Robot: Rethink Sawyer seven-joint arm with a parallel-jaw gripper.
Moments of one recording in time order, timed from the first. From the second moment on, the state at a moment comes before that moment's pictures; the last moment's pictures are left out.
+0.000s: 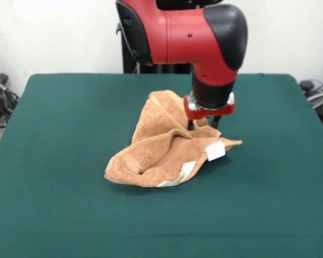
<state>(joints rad) -0.25 -0.40 0.14 1.64 -0.26 0.57 1.57</state>
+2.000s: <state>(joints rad) -0.42 -0.72 0.11 1.74 -0.32 0.53 1.59</state>
